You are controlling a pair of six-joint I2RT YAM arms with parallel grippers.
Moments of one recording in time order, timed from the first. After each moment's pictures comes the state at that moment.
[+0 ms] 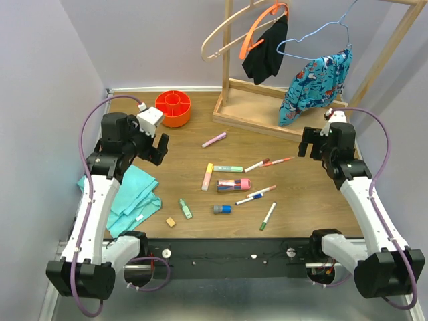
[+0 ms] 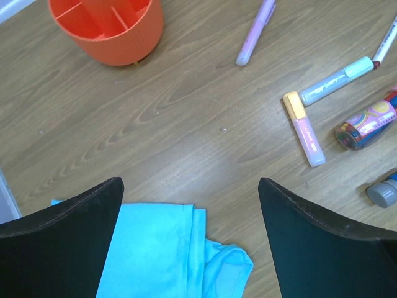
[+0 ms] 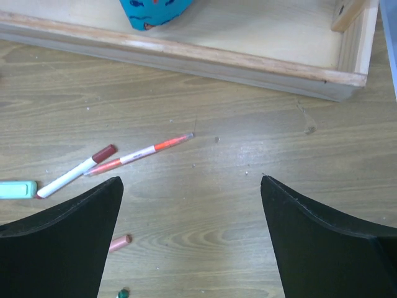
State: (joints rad) left arm -0.09 0.99 1.10 -0.68 0.33 0.31; right arm 0.06 0.98 0.84 -0.42 0.10 0.10
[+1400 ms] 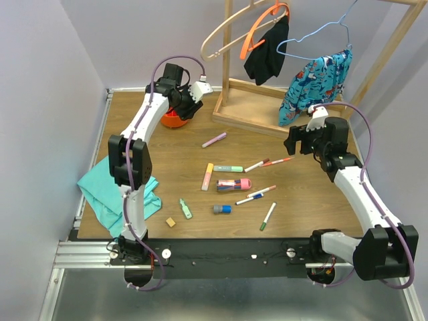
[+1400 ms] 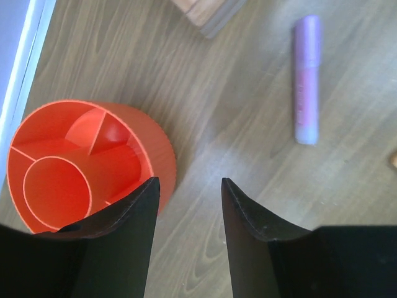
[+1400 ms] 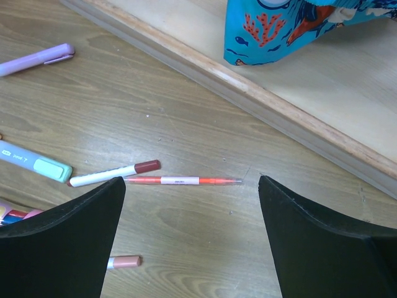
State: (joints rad) left arm -0.25 2.06 1.98 -0.84 0.37 0.78; right arm 0.06 1.14 0.84 -0.20 -0.23 -0.09
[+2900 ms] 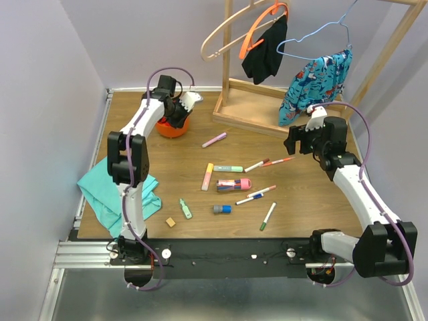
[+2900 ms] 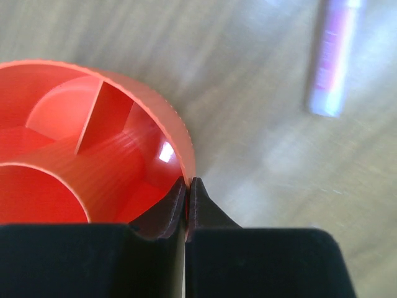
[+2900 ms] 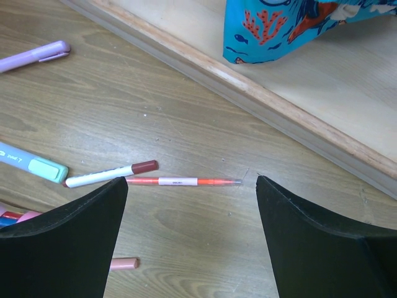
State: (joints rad) left arm -0.19 2.17 1.92 -0.79 0.33 0.68; right arm 0.06 1.18 0.84 -0.18 -0.23 -0.09
